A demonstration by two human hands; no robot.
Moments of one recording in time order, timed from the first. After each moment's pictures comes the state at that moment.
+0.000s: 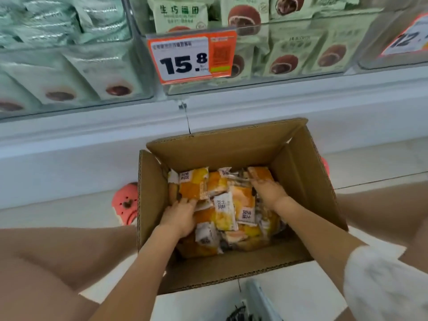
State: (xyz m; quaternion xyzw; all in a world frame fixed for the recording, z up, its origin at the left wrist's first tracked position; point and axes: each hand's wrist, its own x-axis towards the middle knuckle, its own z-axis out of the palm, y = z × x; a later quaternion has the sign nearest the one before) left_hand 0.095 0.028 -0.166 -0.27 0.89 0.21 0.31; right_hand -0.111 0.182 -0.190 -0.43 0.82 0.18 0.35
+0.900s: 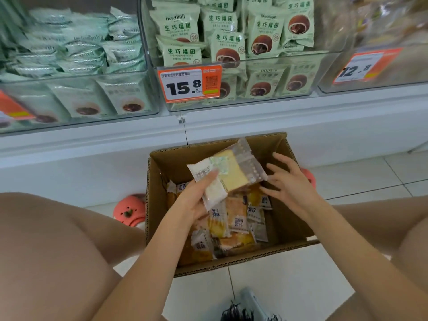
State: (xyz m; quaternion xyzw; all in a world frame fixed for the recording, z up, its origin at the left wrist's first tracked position) left_hand 0.049 0.061 -0.074 -0.38 0.26 0.89 -0.05; right_hand -0.086 0.226 -0.042 -0.04 0.64 -0.64 0.42
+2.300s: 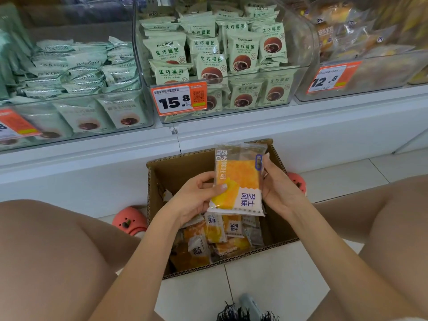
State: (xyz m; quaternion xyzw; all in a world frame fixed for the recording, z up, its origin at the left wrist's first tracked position) left_hand 0.063 0.068 -0.031 -0.25 0.53 0.81 0.05; right_hand -0.073 0.221 -0.030 -0.07 0.49 -0.74 0.45
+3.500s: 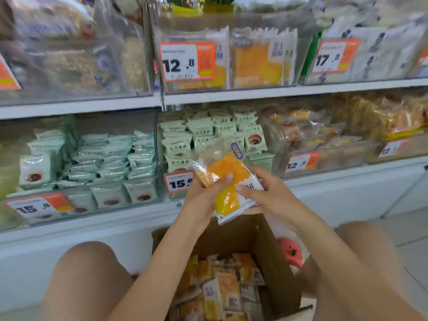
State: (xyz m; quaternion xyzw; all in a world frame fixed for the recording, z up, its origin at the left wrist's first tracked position) left_hand 0.005 0.074 0.112 -0.18 0.50 0.82 -0.23; right_hand -0.086 0.205 0.132 -0.30 0.67 -0.60 0.32
